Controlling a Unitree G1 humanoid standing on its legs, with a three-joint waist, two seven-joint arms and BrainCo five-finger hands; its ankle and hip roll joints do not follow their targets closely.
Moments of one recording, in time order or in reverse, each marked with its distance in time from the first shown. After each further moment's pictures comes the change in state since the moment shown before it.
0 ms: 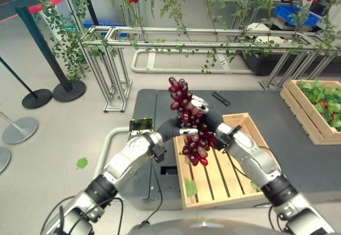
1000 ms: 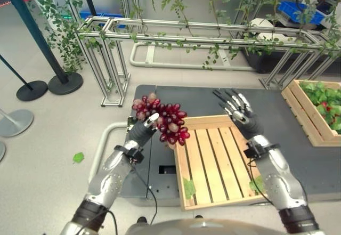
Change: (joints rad) left arm 0.225 -0.075 0.316 0.000 -0.315 -0.054 0.042; right arm 0.285 0.063 -0.371 -0.092 0.021 -0.109 -0.017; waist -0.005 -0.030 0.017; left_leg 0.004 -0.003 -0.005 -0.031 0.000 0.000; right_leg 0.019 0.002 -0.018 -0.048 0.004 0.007
